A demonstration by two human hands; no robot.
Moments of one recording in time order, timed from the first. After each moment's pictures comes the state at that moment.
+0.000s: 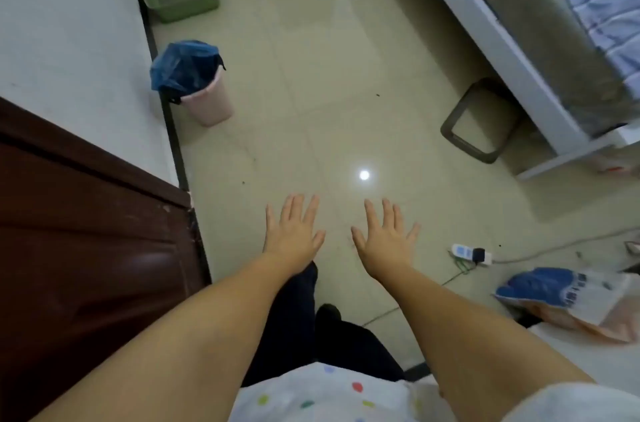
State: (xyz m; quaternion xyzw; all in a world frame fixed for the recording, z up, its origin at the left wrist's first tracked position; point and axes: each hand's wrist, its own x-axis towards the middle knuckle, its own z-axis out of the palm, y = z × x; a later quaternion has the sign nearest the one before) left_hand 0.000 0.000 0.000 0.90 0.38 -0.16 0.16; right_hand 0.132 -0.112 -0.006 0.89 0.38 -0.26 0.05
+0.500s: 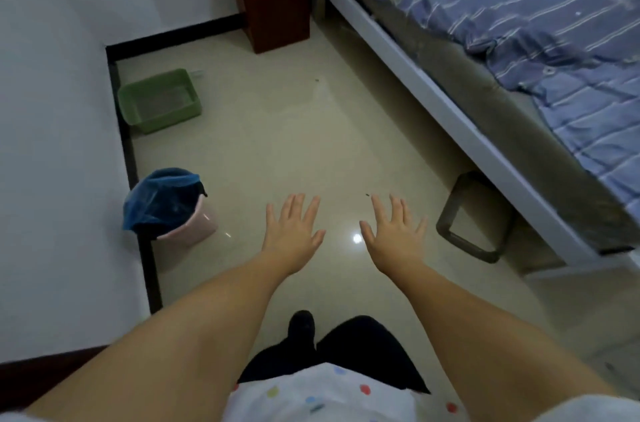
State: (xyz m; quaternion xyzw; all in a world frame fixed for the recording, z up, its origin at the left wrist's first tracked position) left_hand 0.239 0.313 0.040 0.93 0.33 -0.10 0.12; right_hand 0.376 0.178 0.047 0.92 0.35 -0.17 -0.03
